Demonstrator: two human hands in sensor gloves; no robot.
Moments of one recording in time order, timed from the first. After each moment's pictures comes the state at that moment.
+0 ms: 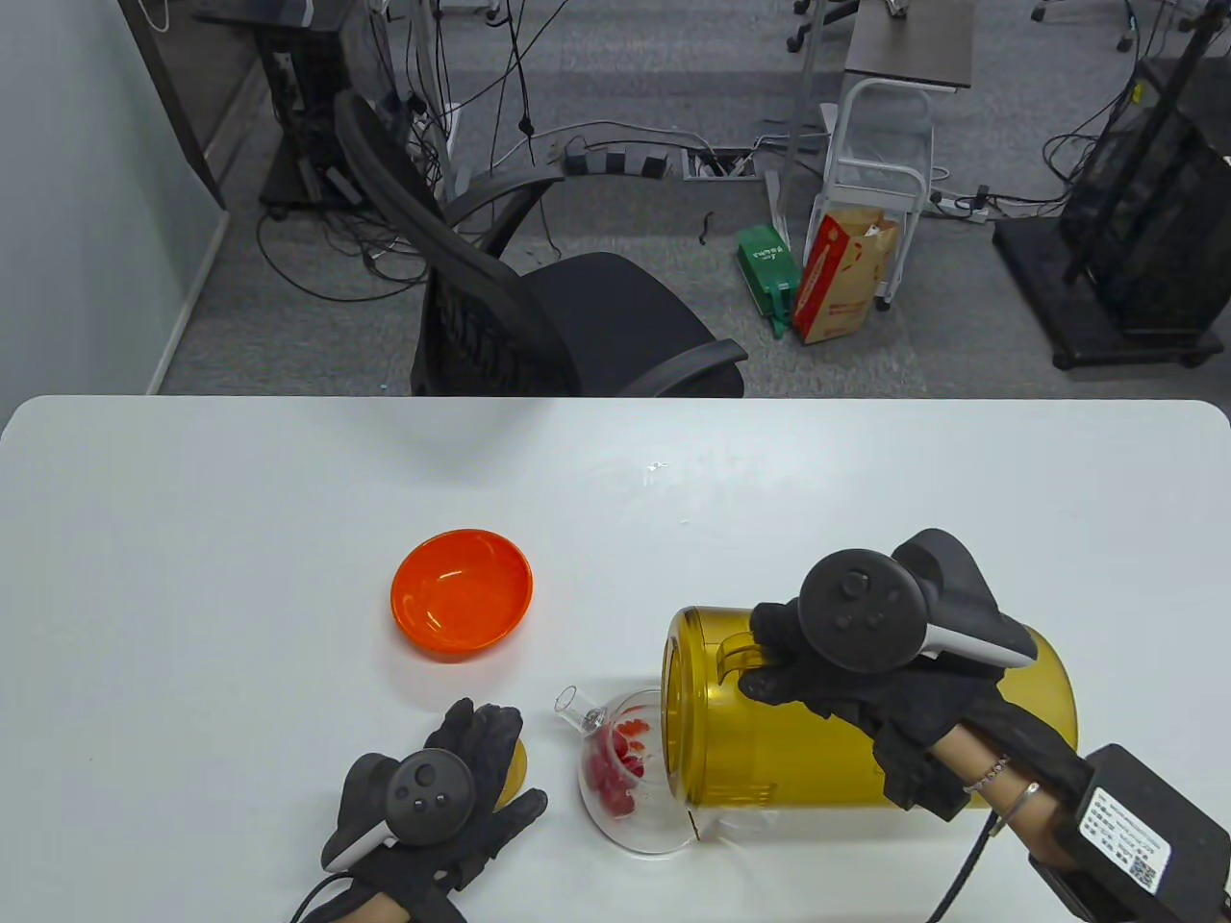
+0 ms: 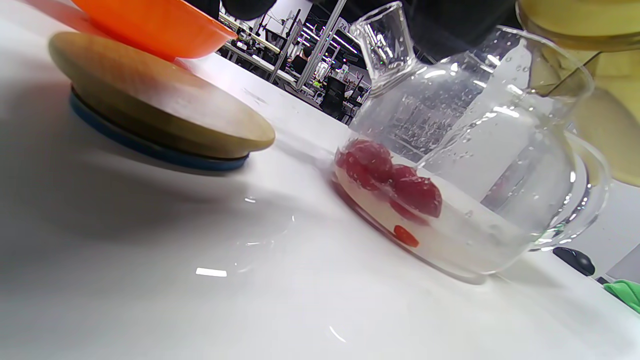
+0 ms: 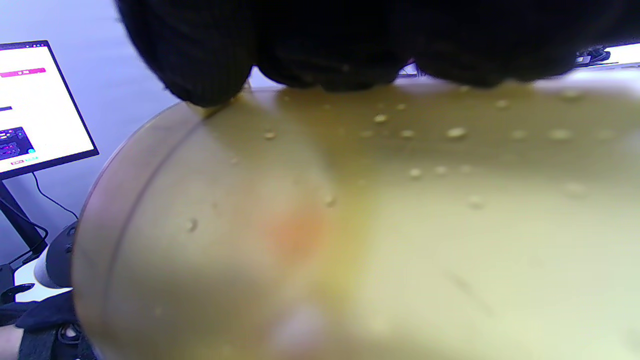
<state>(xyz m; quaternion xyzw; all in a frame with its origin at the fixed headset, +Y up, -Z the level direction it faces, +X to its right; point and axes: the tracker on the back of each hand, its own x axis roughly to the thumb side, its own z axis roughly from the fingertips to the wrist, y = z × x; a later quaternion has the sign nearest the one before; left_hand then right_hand) -0.196 -0.757 -0.235 -0.11 -0.22 0.24 0.94 0.135 -0.506 -0.275 0.29 0.06 0.95 0.10</state>
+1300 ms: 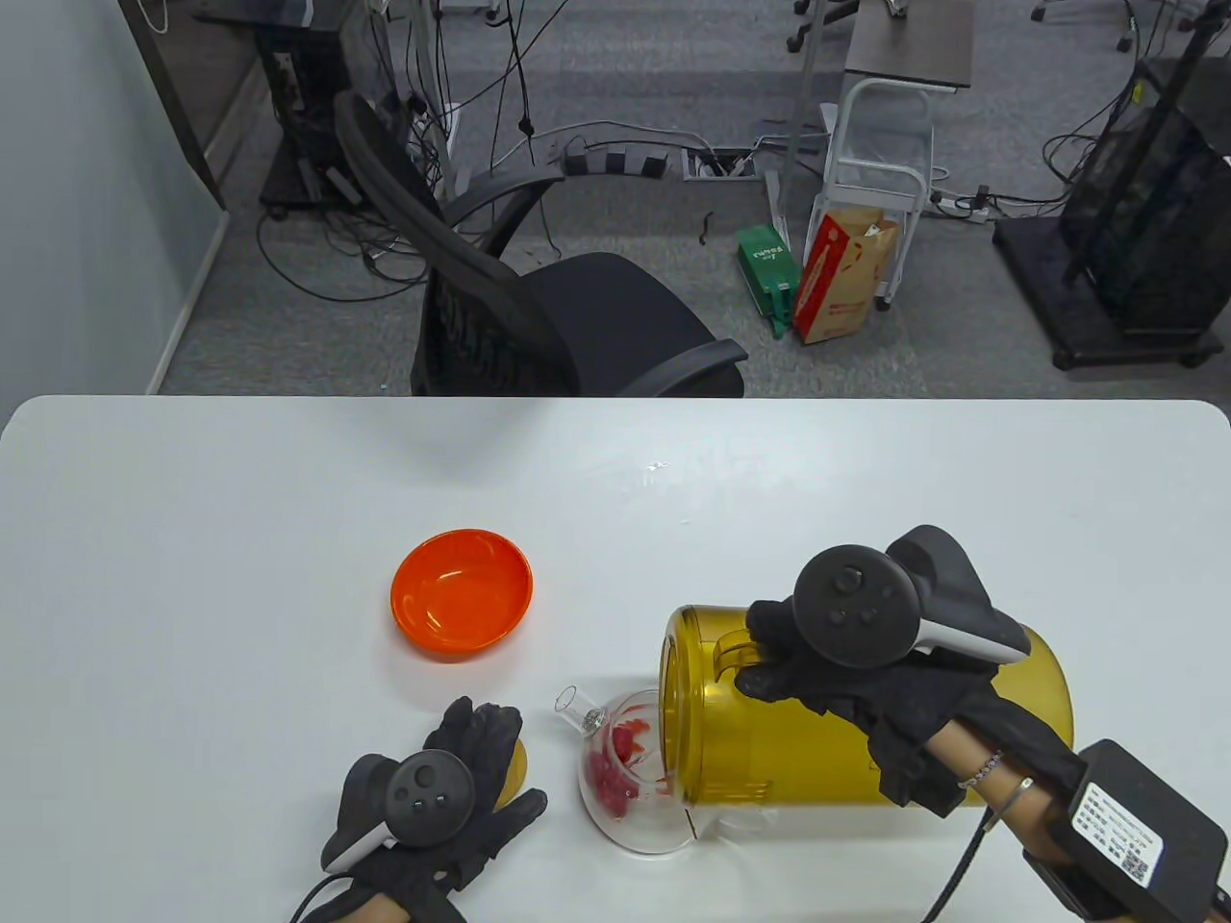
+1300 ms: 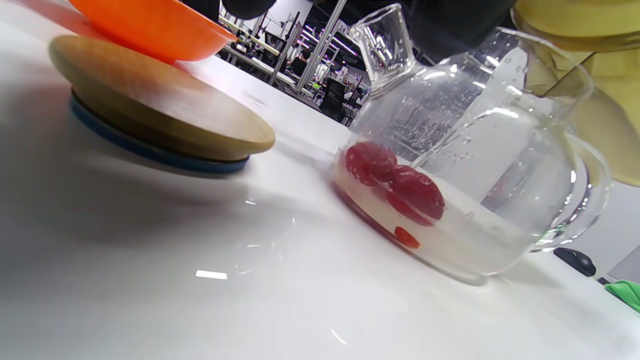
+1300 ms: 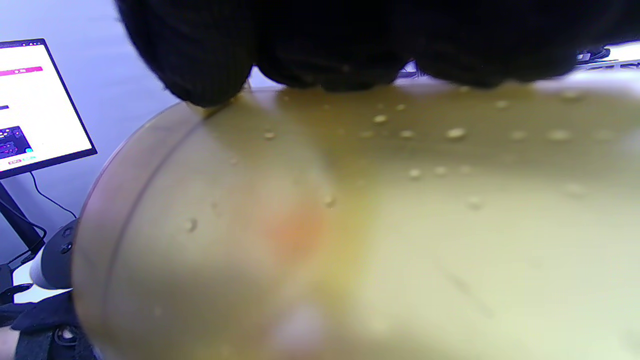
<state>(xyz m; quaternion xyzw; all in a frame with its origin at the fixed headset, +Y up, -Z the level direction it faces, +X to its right) -0.196 -0.757 -0.235 -0.10 -0.22 0.24 0.94 0.132 -0.505 -0.276 0.29 0.07 0.95 0.10</state>
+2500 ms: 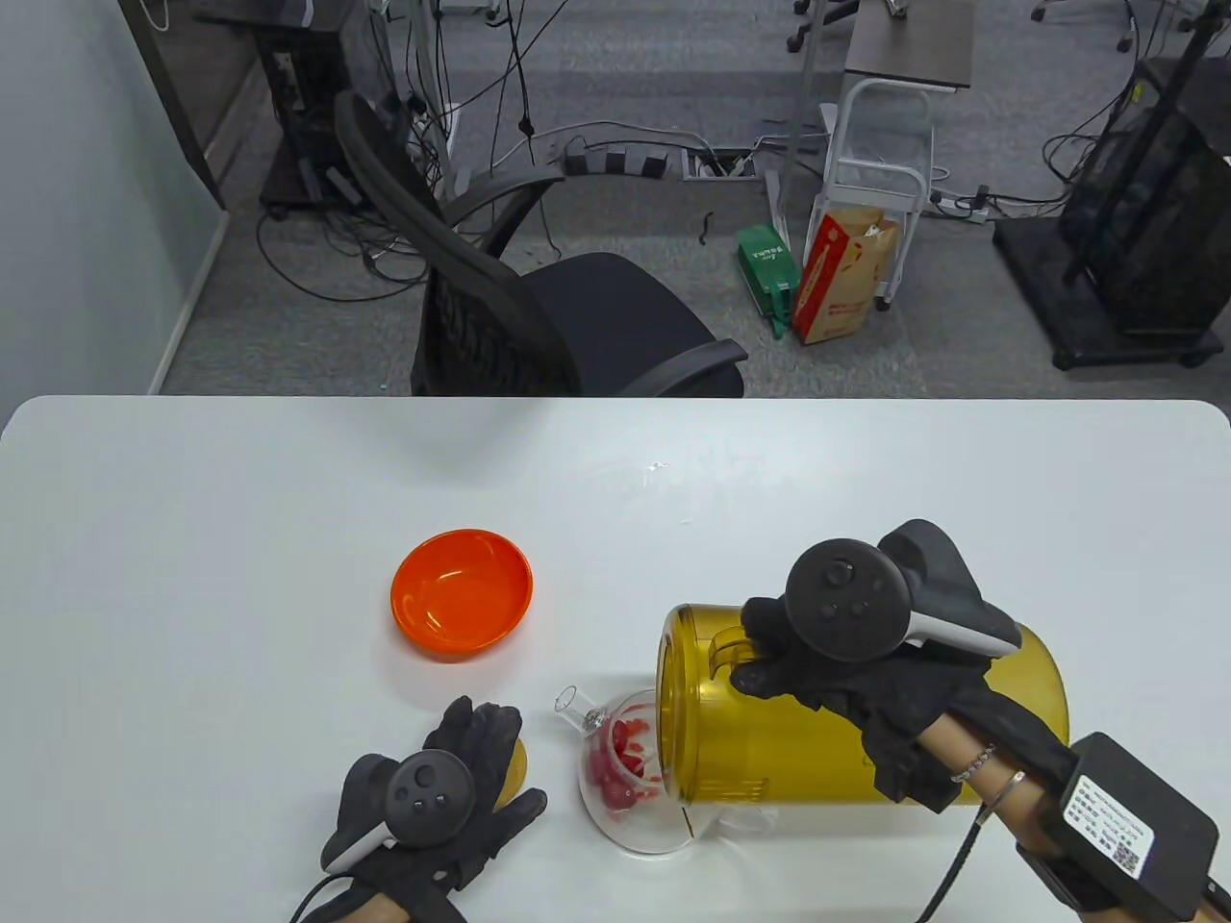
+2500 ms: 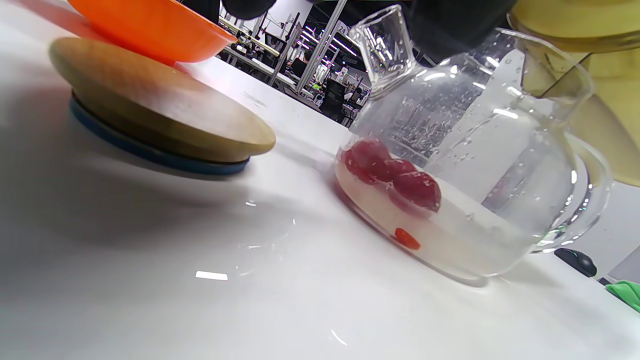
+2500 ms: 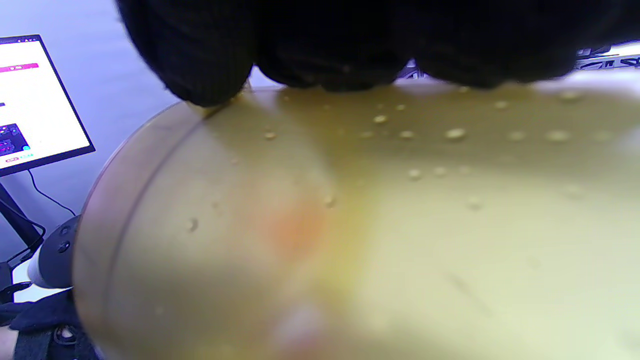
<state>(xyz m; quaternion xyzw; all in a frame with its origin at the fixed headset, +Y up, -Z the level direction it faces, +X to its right) -0.196 -0.757 -0.235 -0.10 -0.22 0.24 0.94 0.129 -0.505 -0.280 0.29 0.07 0.95 0.10</state>
